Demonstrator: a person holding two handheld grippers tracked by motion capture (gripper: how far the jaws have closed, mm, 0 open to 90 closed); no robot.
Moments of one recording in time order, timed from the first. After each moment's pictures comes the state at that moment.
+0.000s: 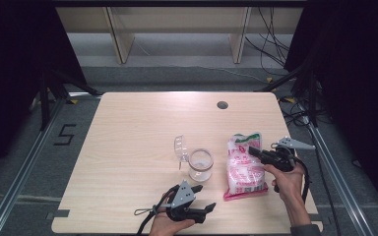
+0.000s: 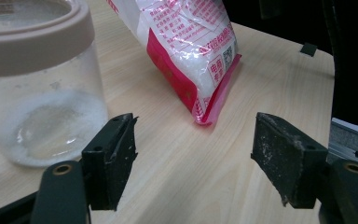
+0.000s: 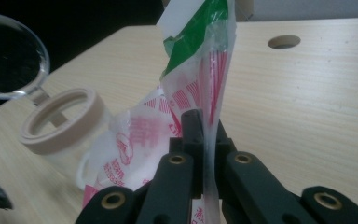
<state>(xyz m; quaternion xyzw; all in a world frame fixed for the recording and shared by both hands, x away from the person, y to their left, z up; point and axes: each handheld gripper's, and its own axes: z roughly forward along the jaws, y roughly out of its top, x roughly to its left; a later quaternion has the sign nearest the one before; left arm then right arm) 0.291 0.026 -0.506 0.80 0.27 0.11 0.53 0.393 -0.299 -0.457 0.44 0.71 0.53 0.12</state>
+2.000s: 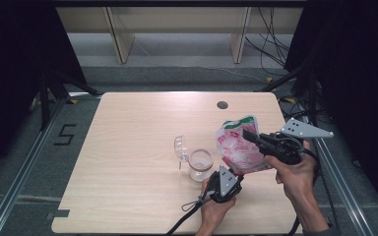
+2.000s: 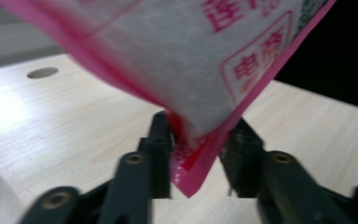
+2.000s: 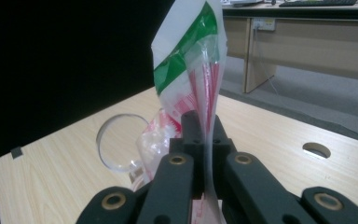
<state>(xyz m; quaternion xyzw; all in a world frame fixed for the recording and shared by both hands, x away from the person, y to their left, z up) 0.330 -0.084 -0.509 0.72 0.32 0.24 0.56 0.350 -0.253 -0.332 0.32 0.72 0.58 0.18</state>
